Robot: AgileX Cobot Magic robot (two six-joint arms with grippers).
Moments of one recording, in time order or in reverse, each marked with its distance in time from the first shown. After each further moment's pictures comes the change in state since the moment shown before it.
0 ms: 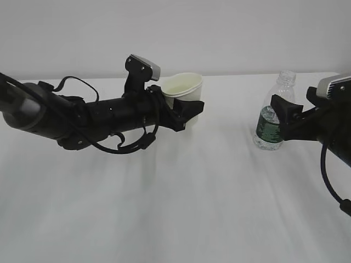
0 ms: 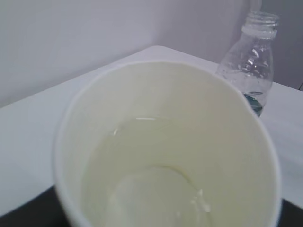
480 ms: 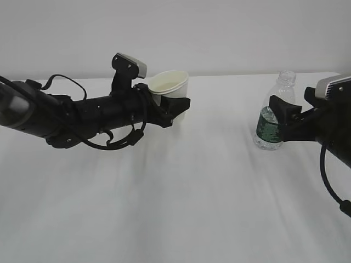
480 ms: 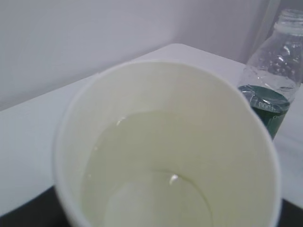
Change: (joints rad) left arm 0.052 -0.007 0.008 0.002 0.000 0.006; right arm 0.000 0.000 0.000 -0.016 0.000 0.000
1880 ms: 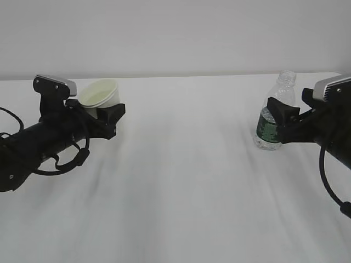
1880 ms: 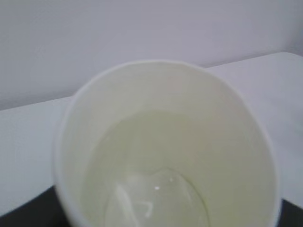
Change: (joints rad) left arm 0.146 -0.116 0.411 -0.394 -0.242 0.330; right arm 0.000 0.000 0.000 -0.025 0.008 0.000
